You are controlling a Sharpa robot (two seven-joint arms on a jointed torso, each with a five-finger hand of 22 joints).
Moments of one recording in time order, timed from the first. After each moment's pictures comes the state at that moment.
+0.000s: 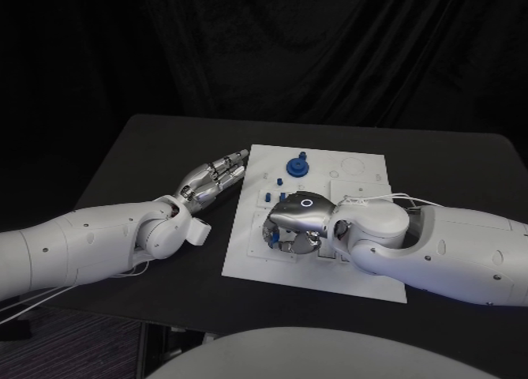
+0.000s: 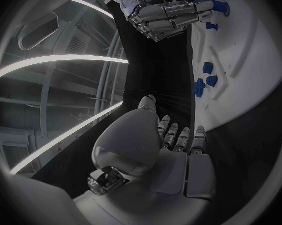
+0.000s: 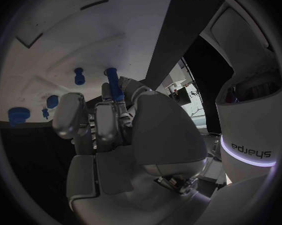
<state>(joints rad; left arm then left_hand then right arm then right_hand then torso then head) 1.05 -0.86 -0.21 1.35 -0.13 -0.03 0.68 1.50 0.23 -0.25 0.29 0.51 0.28 0.01 0.03 0.03 0.08 0.03 0.10 0.02 0.00 0.11 0.00 0.00 0.16 0.01 0.19 0.01 0.04 1.22 -0.60 -0.25 1.65 -1.74 -0.19 0.00 1.48 -0.10 0.38 0.01 0.30 0.99 0.13 0.24 0.35 0.98 0.07 0.55 0.15 1.43 -0.01 1.33 1.04 0.09 1.42 0.09 1.14 1.31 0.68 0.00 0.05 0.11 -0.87</state>
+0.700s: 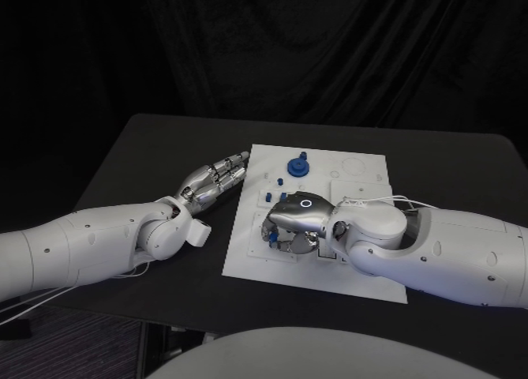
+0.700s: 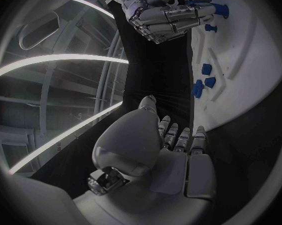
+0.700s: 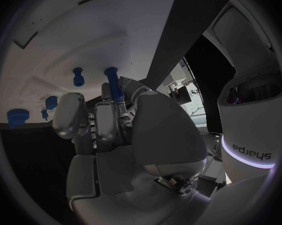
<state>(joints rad) 1.05 -0.86 -0.21 1.35 -0.13 -0.02 0.68 1.51 0.23 -0.25 0.28 0.51 0.28 0.01 0.03 0.03 0.08 0.03 0.10 0.02 0.00 0.11 0.00 0.00 0.15 0.01 0.20 0.01 0.04 1.20 -0.59 -0.24 1.62 -1.74 -0.21 0.00 1.48 -0.10 0.38 0.01 0.30 0.99 0.14 0.24 0.36 0.98 0.07 0.55 0.18 1.43 -0.01 1.33 1.04 0.09 1.42 0.09 1.14 1.31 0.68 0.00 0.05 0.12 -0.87</state>
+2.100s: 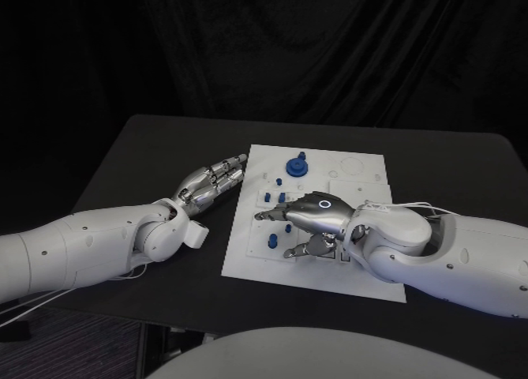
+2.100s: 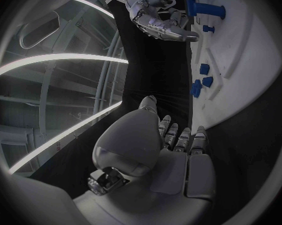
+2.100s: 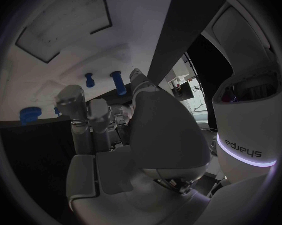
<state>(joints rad) 1.04 -0.86 -0.21 1.34 -0.13 -0.01 0.68 1.51 0.23 -0.24 0.28 0.51 0.30 0.03 0.03 0.03 0.08 0.03 0.10 0.02 0.00 0.12 0.00 0.00 0.15 0.01 0.20 0.01 0.04 1.20 -0.71 -0.24 1.71 -1.73 -0.30 0.00 1.50 -0.21 0.12 0.30 0.12 0.42 0.06 0.06 0.14 0.50 0.17 0.44 0.18 1.34 0.07 1.28 0.93 0.11 1.32 0.17 0.94 1.31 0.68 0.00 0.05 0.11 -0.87</state>
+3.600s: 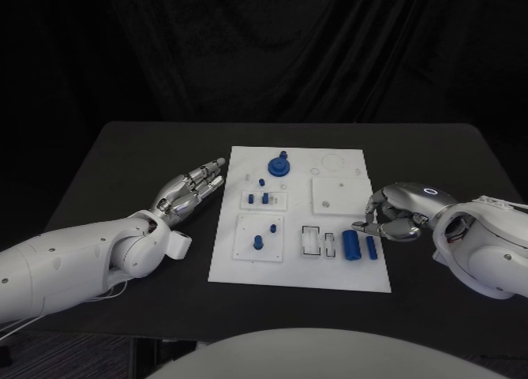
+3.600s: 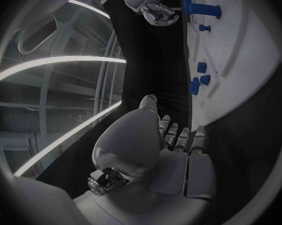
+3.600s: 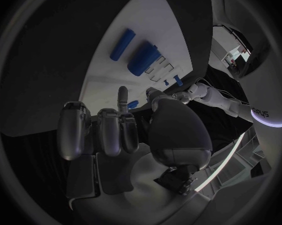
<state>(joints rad) 1.03 -0.89 -0.21 1.39 -0.14 -0.08 0.68 1.53 0.21 -0.24 0.28 0.54 0.30 0.01 0.03 0.03 0.07 0.02 0.11 0.03 0.00 0.05 0.00 0.00 0.17 0.01 0.18 0.01 0.03 1.24 -1.20 -0.25 1.95 -1.57 -0.27 -0.43 1.05 -0.08 0.18 0.29 0.24 0.82 0.07 0.58 0.58 1.47 0.00 1.57 1.31 1.47 -0.09 1.45 1.28 0.06 1.47 0.02 1.36 1.31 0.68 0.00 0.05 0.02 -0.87</state>
